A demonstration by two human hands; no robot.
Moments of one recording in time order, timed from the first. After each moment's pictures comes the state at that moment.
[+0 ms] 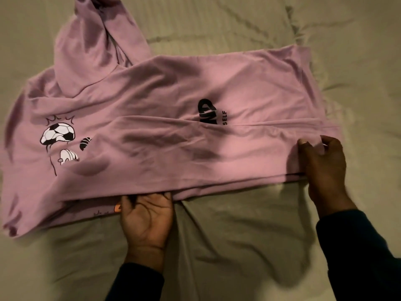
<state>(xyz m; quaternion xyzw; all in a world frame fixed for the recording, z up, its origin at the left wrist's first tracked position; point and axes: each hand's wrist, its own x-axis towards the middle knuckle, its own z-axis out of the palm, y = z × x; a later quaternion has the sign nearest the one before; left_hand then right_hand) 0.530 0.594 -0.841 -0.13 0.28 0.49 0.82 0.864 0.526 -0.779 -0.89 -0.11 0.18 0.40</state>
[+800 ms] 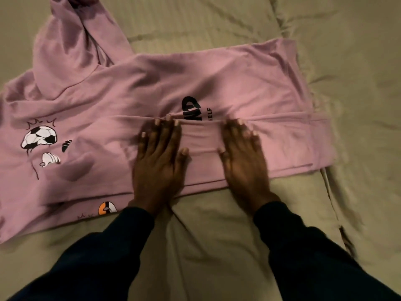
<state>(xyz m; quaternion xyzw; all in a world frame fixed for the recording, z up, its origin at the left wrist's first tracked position) 0.593 0.648 -0.828 0.89 0.43 0.08 0.11 0.787 0.552 -0.827 -0.80 -0.59 0.07 0.09</state>
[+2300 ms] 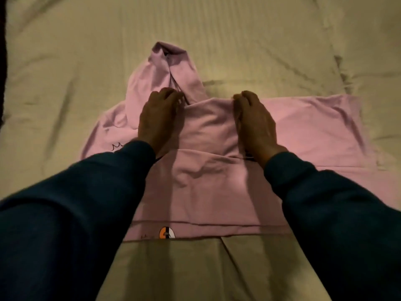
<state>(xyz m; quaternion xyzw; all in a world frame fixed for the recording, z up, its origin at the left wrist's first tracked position) 0.544 0.867 -0.785 0.86 0.48 0.14 0.10 0.761 0.772 -0.782 -0.78 -0.59 0.09 0.17</state>
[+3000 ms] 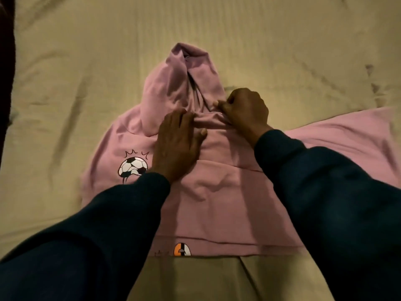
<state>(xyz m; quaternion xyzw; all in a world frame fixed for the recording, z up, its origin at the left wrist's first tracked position) 0.526 0.835 -0.809 0.85 0.48 0.17 0.11 0.717 0.852 -0.774 -0.81 -0.52 0.22 0.15</state>
